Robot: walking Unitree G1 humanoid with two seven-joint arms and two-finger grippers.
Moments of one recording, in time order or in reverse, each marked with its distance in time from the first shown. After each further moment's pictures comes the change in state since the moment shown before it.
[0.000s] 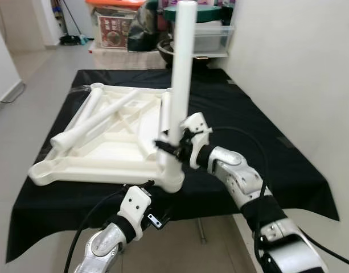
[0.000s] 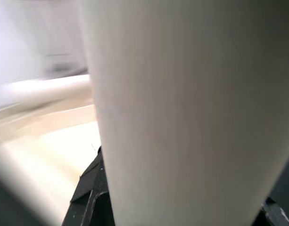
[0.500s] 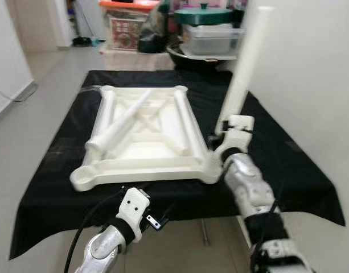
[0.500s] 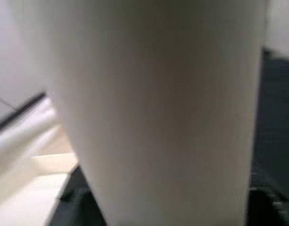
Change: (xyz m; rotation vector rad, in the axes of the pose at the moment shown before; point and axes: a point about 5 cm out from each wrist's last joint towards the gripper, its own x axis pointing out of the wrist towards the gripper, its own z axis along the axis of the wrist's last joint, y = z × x) left arm -0.001 -0.003 -0.002 -0.005 0.006 -0.012; right arm -0.022 0.020 -0.013 0.197 -0.131 -0.252
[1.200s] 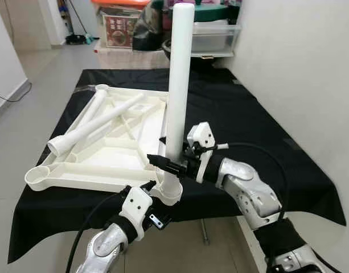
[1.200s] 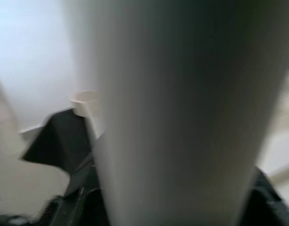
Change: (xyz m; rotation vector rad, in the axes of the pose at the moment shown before) left arm 0.002 0.002 0.002 0.002 -0.011 0.011; right arm -0.017 0.036 -0.004 -0.171 0.133 0.798
